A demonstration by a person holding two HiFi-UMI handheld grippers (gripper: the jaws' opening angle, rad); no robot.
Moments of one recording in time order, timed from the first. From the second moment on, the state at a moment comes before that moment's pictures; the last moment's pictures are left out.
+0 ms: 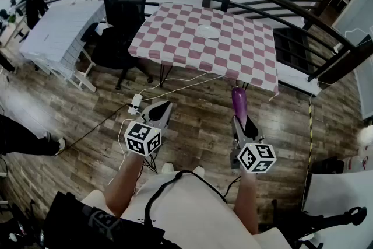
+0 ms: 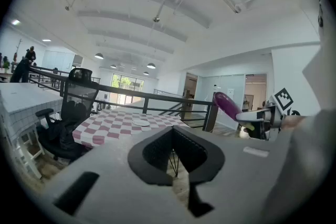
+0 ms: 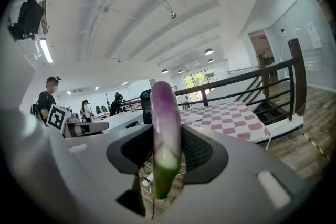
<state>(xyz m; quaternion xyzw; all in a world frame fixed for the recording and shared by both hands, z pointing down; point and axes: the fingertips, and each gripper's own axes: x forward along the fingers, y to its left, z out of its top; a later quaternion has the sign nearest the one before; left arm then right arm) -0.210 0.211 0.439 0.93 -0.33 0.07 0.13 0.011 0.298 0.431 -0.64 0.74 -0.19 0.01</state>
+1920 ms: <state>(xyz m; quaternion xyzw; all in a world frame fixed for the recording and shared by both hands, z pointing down) -0.114 0.261 0.452 0.92 -0.36 0.10 0.13 0.103 0.338 0.459 -0.60 0.77 -0.21 0.01</state>
